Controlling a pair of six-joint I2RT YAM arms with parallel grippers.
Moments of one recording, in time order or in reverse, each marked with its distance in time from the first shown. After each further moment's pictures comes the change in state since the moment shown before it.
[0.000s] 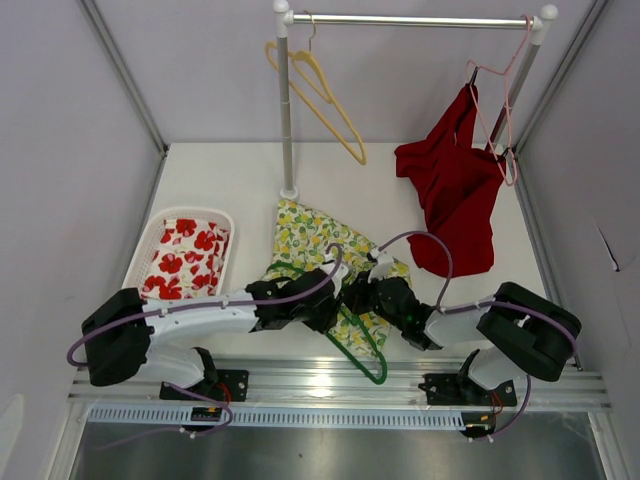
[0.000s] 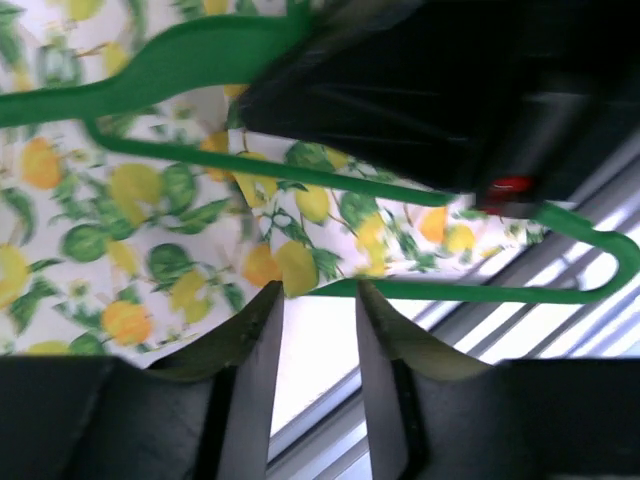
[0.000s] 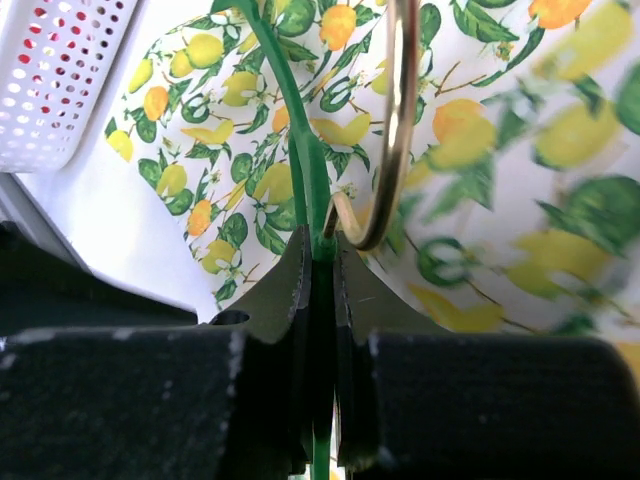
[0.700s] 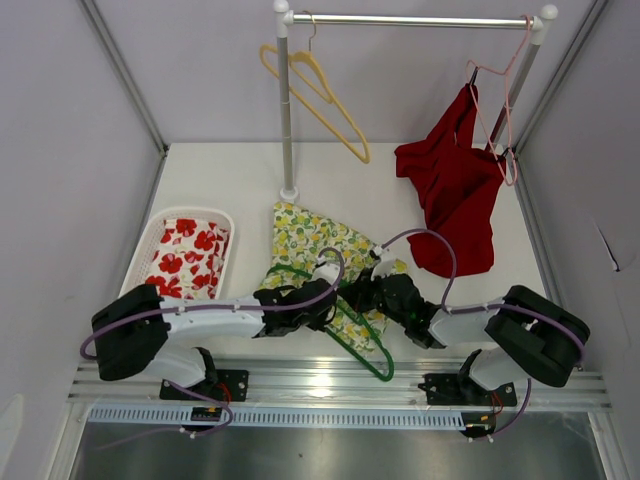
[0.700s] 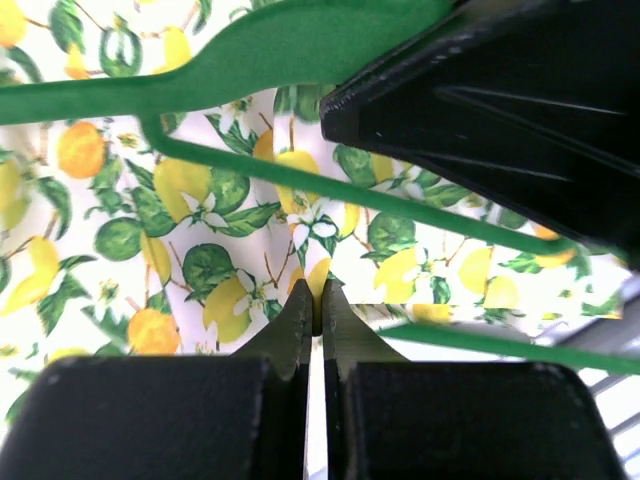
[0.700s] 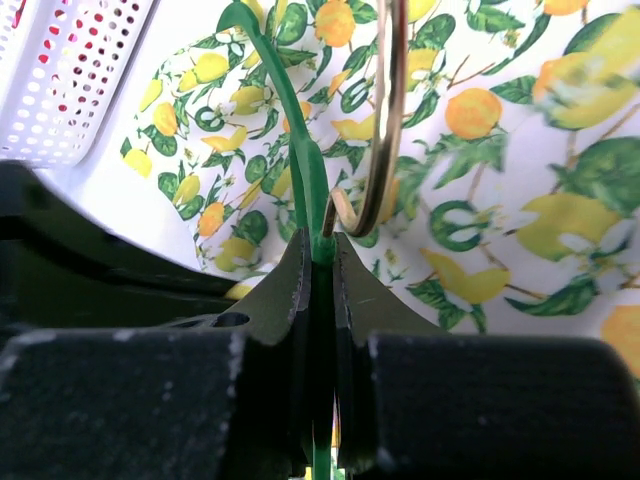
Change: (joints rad) left arm -0.042 0.085 -0.078 0.153 -0.185 -0.088; right arm -0.038 -0.038 -0.002 -0.025 -0.050 -0.006
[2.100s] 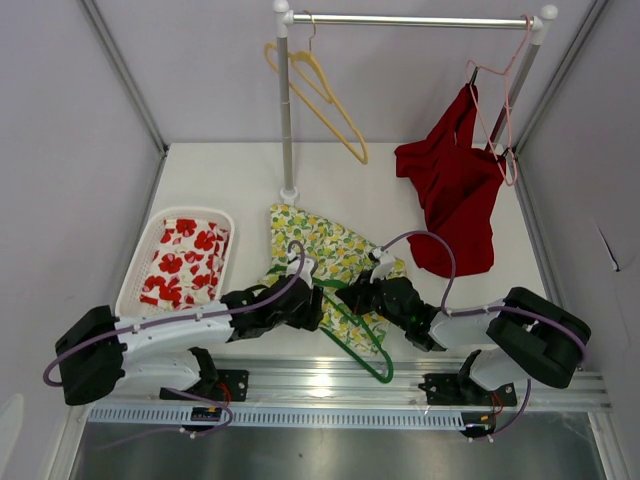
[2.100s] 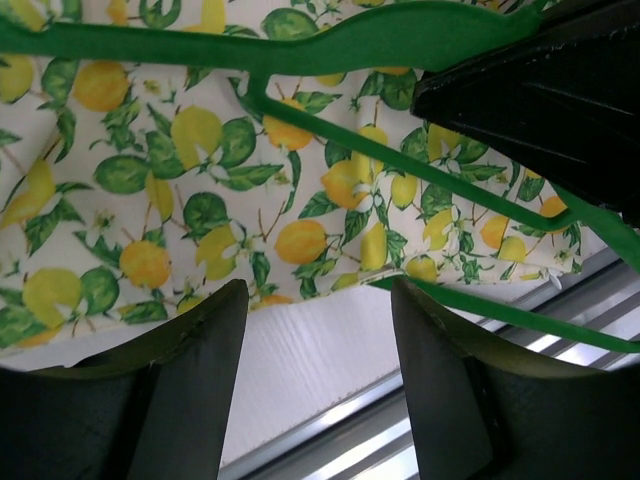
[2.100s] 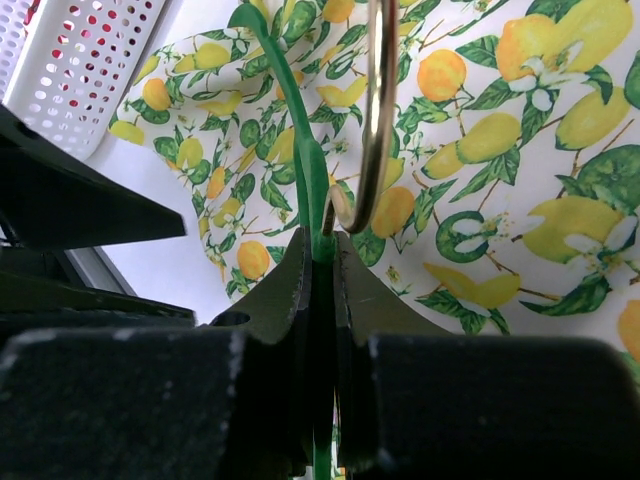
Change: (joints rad) left arm 0.079 -0.279 -0.095 -0.112 0.047 -0.104; right arm 0.027 -0.010 -0.011 0.022 0.020 -0.001
